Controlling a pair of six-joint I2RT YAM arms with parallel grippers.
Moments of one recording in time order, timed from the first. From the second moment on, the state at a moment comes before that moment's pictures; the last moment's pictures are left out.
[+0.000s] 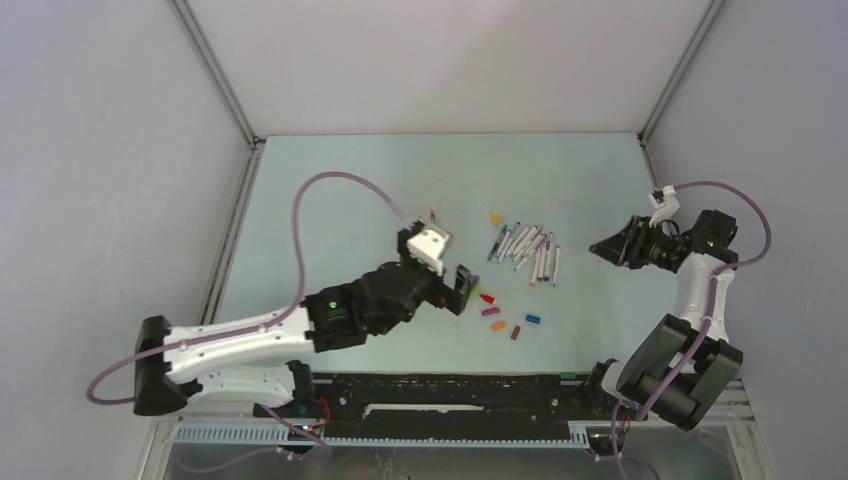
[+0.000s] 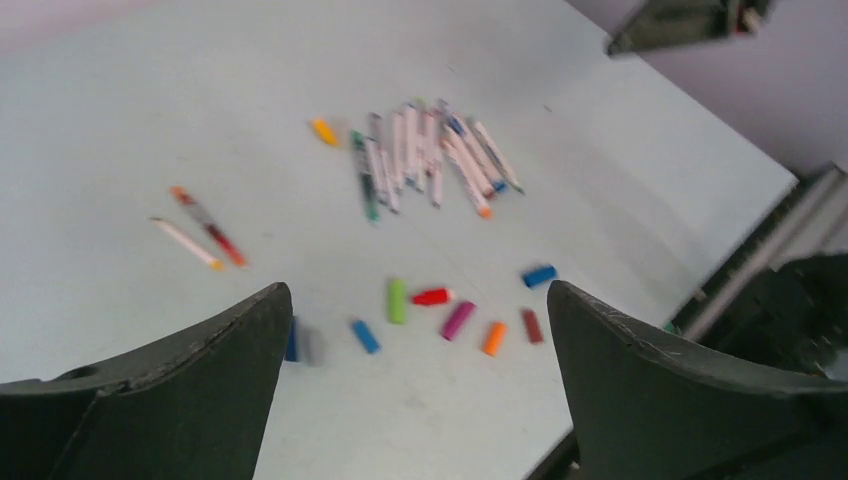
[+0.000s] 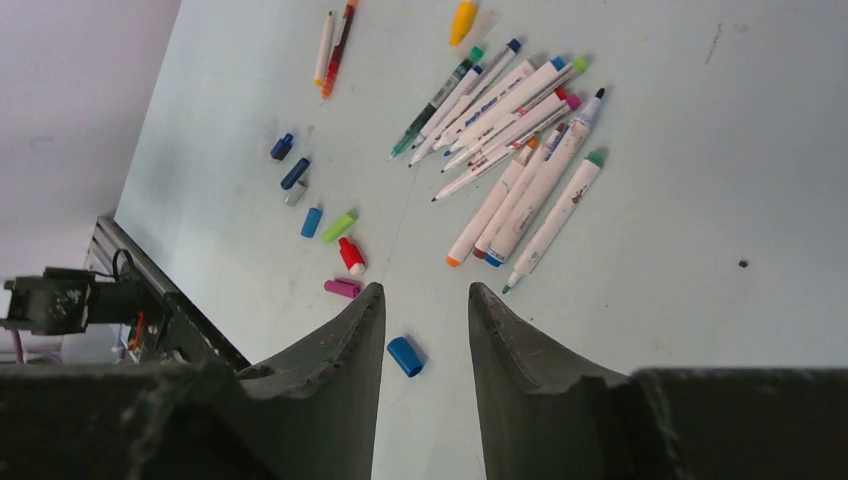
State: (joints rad) left arm -1.27 1.14 0.94 -0.09 -0.48 -0.27; right arm -0.59 1.27 0.90 -0.70 -1.12 -0.32
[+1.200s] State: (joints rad) left arm -0.55 1.10 0.89 -0.12 -0.08 -0.22; right arm -0.38 1.20 0.90 -1.08 -0.92 -1.02
